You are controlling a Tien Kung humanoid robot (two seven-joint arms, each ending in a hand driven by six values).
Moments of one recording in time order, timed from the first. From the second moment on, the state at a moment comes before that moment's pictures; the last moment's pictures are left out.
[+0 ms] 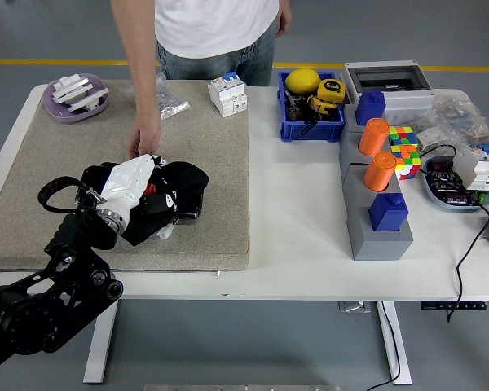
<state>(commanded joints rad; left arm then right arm) -0.42 0.26 -0.74 -1.30 1.91 0.32 0.43 0.21 -0.38 0.19 0.19 0.10 0.03 -0.12</state>
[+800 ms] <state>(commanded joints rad) -0.43 0.26 -0.74 -1.25 1.91 0.35 0.45 0.21 -0.37 0.20 0.19 0.07 0.03 -0.12</state>
